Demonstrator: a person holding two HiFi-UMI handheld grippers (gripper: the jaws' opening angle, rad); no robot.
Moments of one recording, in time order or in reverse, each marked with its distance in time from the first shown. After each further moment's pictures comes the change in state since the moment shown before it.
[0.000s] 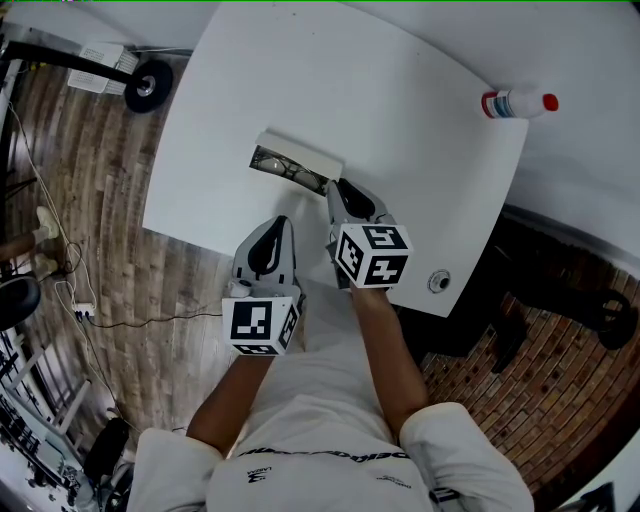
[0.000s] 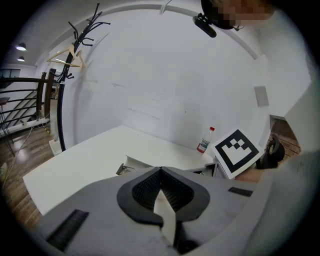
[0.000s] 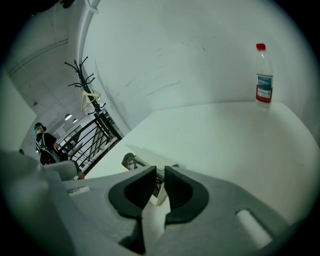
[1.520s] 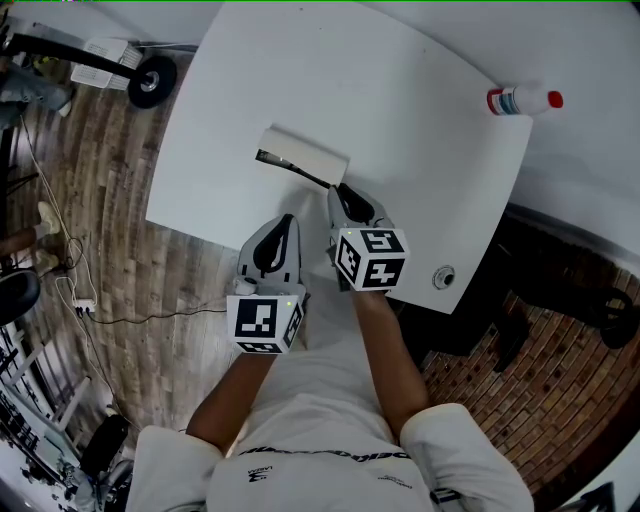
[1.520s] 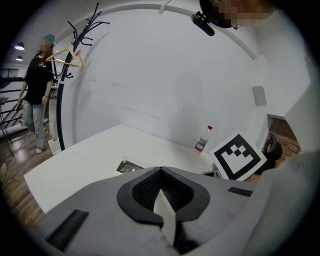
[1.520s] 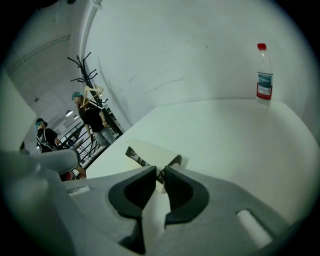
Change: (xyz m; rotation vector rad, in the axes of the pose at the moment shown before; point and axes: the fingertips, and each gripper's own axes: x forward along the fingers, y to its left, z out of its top) left arm -0.010 -0.001 -0.007 0.004 0.007 -0.015; right arm -0.003 0.012 -0.025 -0.027 0.026 0.002
